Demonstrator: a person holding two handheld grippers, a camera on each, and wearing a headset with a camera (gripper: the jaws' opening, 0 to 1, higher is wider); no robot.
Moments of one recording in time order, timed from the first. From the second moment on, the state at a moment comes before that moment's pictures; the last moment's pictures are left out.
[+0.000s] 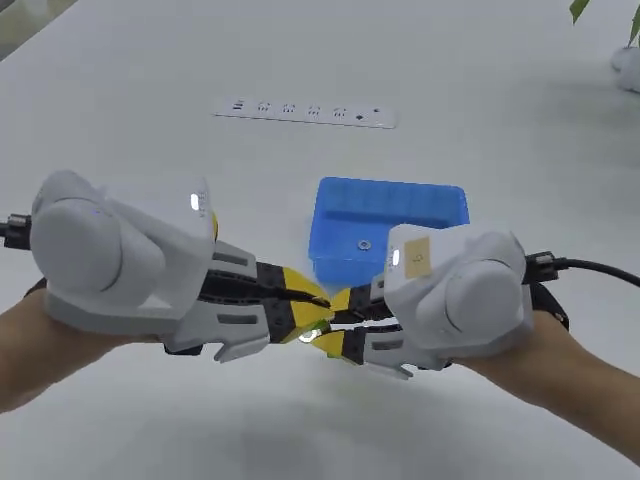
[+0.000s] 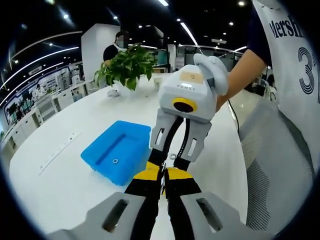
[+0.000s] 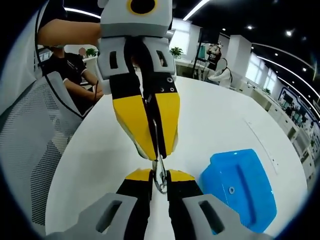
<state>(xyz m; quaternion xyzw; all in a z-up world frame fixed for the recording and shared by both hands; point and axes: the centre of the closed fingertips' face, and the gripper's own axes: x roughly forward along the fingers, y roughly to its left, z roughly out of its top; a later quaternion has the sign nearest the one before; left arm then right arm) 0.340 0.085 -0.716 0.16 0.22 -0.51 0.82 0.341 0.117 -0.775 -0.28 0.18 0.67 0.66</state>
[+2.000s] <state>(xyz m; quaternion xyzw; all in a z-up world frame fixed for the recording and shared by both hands) 0.363 0.082 -0.649 0.20 0.16 -0.51 0.82 0.372 0.112 -0.705 -0.28 0.12 0.64 0.70</state>
